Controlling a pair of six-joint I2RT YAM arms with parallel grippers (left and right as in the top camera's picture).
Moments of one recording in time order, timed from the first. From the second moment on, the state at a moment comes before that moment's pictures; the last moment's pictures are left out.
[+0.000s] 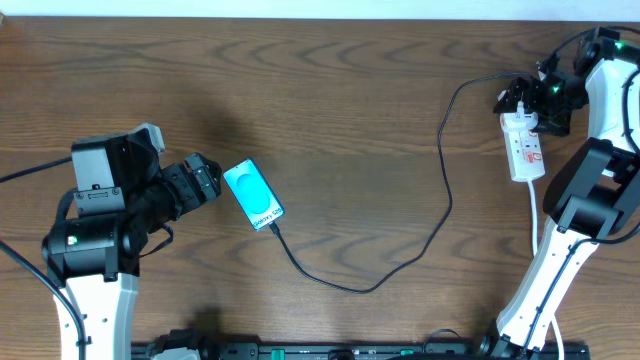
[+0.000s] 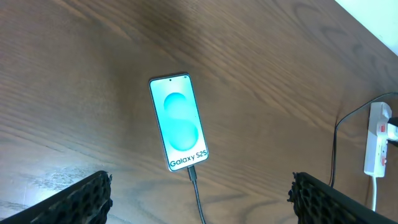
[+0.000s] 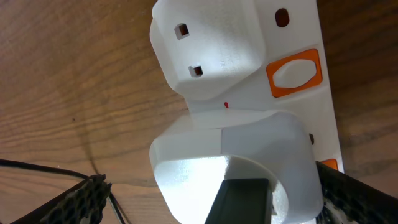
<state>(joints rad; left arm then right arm) 0.12 1.04 1.10 -1.00 0.31 -0.38 -0.35 2.49 2.26 -1.31 -0.36 -0.03</state>
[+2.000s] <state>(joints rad) 0.12 1.04 1.10 -1.00 0.31 -0.38 -0.34 1.86 2.41 -1.70 -0.03 0.16</state>
